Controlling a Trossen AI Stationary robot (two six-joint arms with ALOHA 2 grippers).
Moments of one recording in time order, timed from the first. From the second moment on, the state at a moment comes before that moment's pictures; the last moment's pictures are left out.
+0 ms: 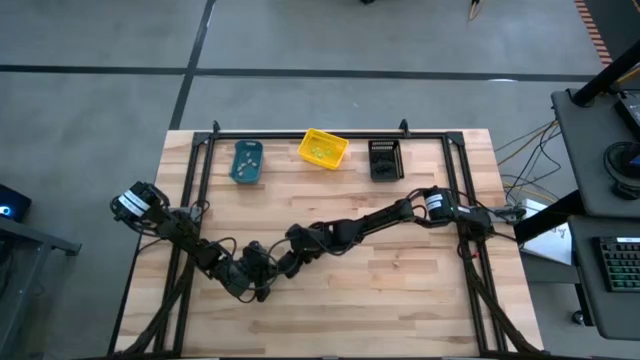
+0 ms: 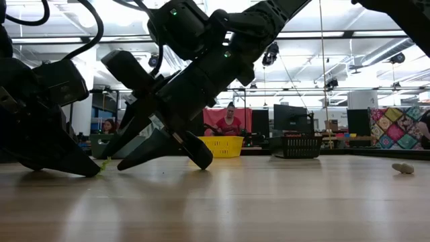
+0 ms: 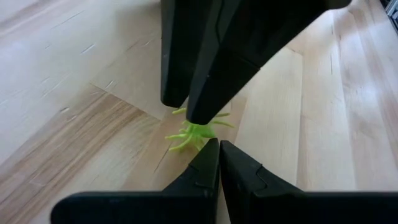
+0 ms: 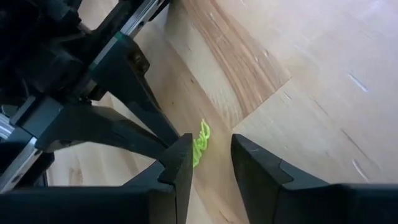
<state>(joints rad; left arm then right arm) -0.68 1.71 0.36 0.58 -0.61 -0.98 0.13 2.32 1.60 0.01 -0.10 0.96</state>
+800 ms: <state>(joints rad) -0.68 1.71 0.36 0.59 -0.62 -0.98 0.13 2.32 1.63 -0.06 -0.16 1.10</state>
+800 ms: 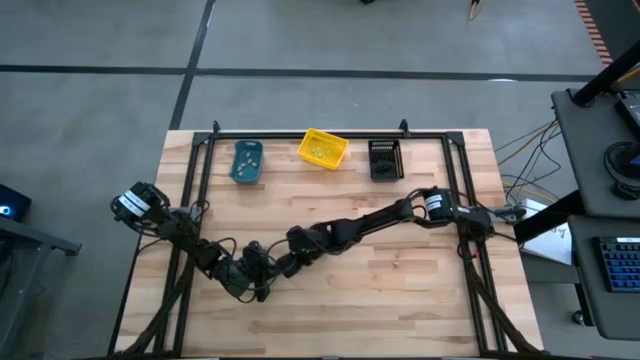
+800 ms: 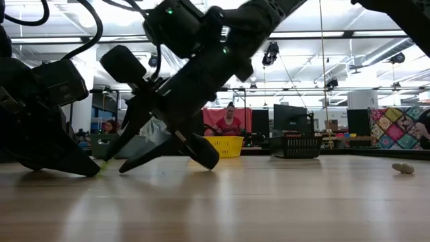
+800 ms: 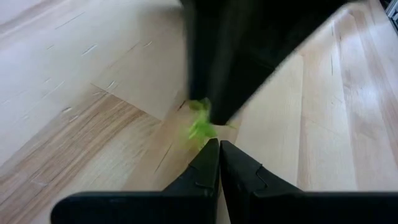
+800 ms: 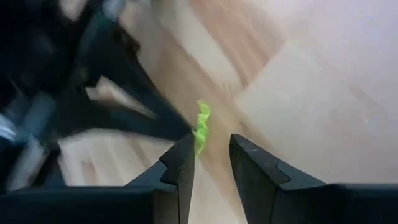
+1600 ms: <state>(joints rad) -0.68 1.71 0.36 0.59 -0.63 -0.97 0.15 2.41 1.83 -0.30 -0.14 0.98</state>
